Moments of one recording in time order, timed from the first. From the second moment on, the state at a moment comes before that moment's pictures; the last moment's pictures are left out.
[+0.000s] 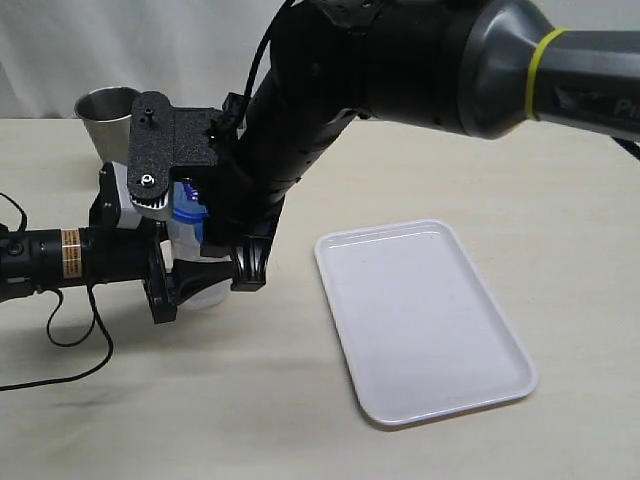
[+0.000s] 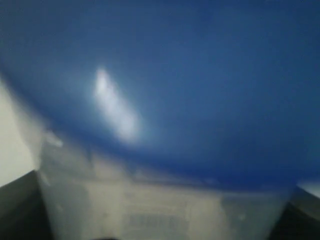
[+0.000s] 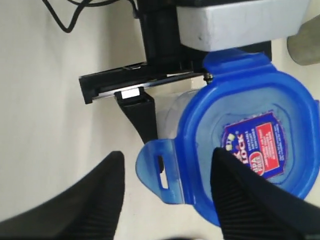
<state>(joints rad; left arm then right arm) -0.05 2.18 -0.85 1.25 -1.17 -0.24 0.79 1.91 -1.58 0.15 0.79 -1.01</state>
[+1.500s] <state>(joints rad) -0.03 2.18 -0.85 1.15 -1.13 -0.28 0.79 1.98 -1.52 0.08 0.48 -1.04</state>
